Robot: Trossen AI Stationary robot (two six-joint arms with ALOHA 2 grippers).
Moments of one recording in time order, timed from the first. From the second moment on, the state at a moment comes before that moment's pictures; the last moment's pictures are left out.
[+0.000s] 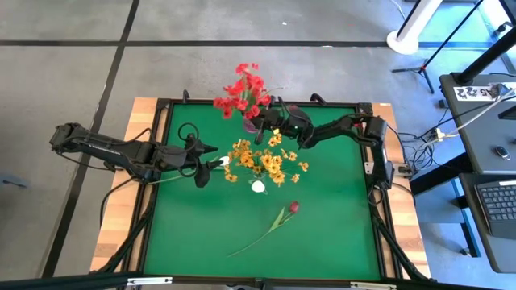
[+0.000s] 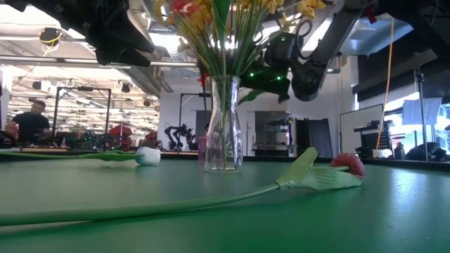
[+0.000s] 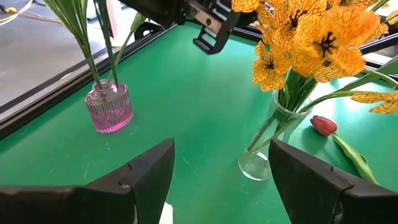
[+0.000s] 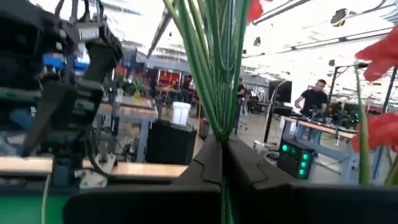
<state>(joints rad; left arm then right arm) -0.15 0.84 0.56 -0.21 -0.51 -0.38 -0.36 2.05 1.06 1.30 -0.15 -0.15</state>
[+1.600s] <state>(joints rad) -0.15 0.84 0.56 -0.22 -0.51 -0.39 -0.41 2.10 1.07 1.14 -0.12 -0.08</state>
